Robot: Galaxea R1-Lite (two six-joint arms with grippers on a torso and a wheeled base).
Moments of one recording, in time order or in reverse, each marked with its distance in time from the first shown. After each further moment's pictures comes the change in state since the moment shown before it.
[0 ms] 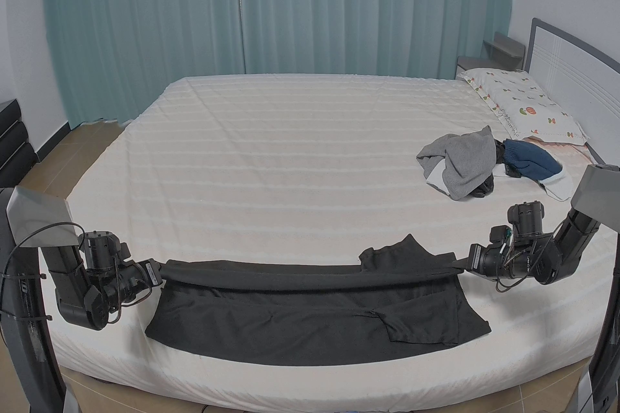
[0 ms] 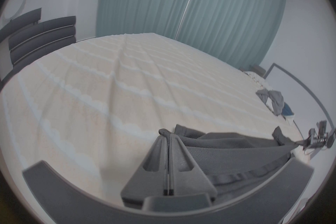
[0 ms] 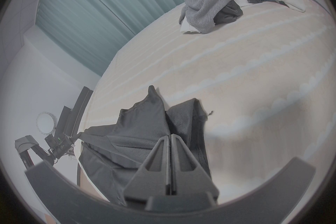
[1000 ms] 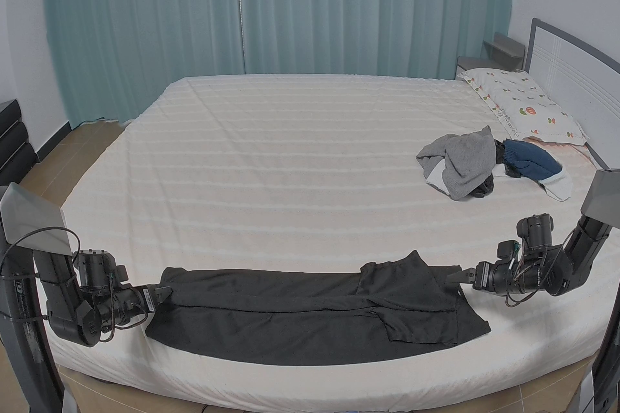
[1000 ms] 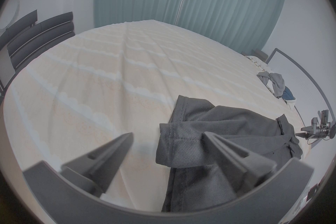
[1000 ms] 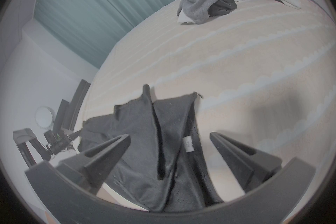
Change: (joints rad) left arm -0.001 -0.036 0.152 -0.007 -0.002 0.034; right arm -0.013 -0.063 0.109 0.002 0.016 -0.034
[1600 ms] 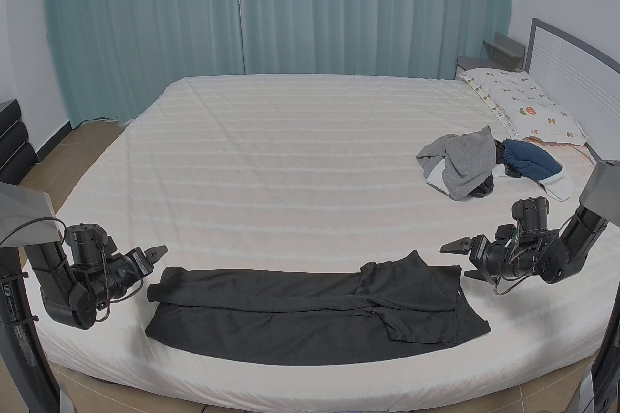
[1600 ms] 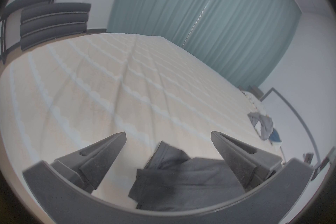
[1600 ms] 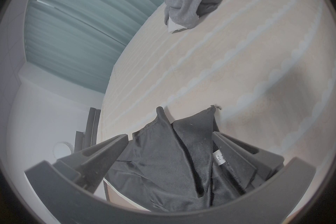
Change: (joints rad) left arm -0.007 -0.096 -0.137 0.063 -0.005 -0.305; right arm 0.038 0.014 -0.106 0.008 0.008 0.339
